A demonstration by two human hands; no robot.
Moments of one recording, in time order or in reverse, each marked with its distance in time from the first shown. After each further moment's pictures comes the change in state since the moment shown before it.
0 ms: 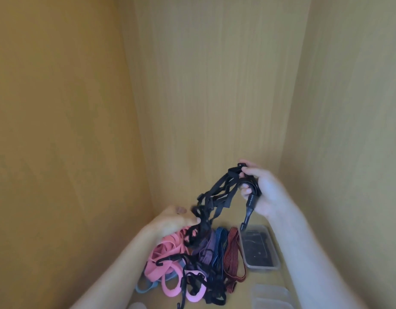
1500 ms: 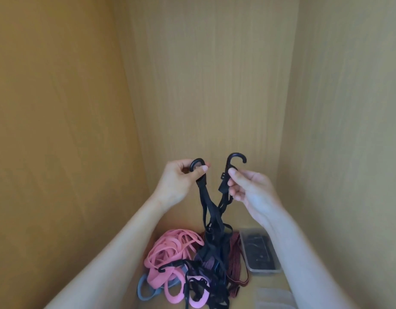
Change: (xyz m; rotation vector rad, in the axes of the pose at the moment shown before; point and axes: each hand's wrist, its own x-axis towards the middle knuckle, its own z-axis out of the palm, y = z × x) left_hand -0.040 0.106 -0.013 -0.188 0.263 0.664; right_hand -0.012 0.010 0.003 -0.296 -0.094 -0.235
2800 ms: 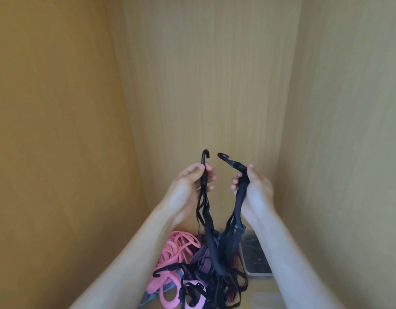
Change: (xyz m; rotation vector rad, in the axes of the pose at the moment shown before) left_hand 0.007 -0.024 0.029 -0.610 -0.149 -0.184; right_hand 0.022 0.009 0.012 0.474 0.318 -0.003
